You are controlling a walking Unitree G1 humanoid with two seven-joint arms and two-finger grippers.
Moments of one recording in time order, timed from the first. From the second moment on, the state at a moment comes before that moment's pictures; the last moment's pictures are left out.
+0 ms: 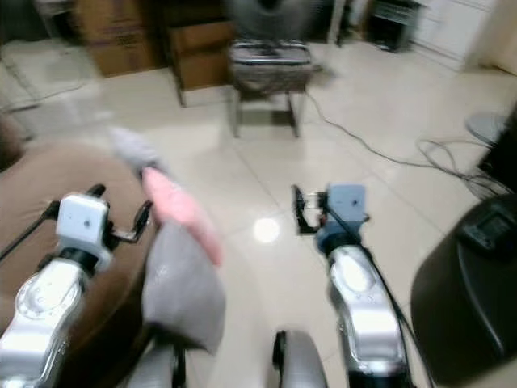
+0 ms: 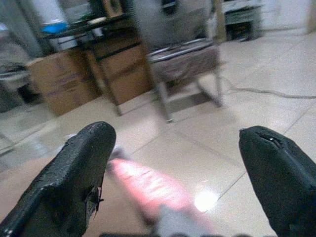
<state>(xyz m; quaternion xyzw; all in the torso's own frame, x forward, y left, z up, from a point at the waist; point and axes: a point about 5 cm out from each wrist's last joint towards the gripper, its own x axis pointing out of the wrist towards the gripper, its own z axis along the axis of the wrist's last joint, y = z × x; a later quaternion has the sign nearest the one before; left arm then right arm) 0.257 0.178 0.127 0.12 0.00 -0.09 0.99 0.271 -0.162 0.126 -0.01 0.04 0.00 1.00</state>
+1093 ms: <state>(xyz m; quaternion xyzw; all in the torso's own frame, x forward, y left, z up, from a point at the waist) 0.280 0.191 0.086 0.14 0.16 -0.11 0.97 0.268 -0.165 0.117 -0.03 0.08 0.05 0.99</state>
